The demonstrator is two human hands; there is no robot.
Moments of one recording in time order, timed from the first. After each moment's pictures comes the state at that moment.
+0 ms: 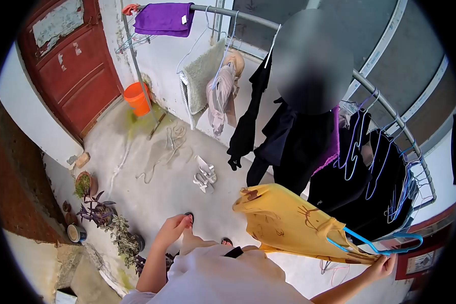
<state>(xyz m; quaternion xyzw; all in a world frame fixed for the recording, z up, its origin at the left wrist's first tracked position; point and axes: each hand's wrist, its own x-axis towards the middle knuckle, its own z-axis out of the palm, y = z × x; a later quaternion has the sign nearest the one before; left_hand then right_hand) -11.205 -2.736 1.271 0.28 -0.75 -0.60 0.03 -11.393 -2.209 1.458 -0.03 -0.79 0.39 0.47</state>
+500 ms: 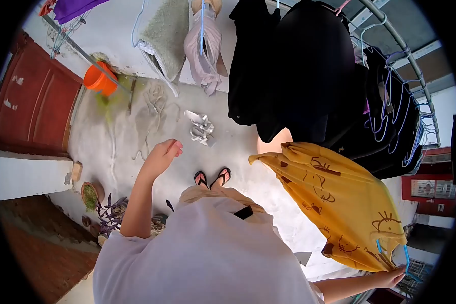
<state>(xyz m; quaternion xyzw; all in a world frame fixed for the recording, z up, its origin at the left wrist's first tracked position) -11.357 -2.943 1.282 0.15 -0.81 -0.56 -0.10 -11.263 -2.293 1.533 -0.29 -0.65 0.23 0.66</state>
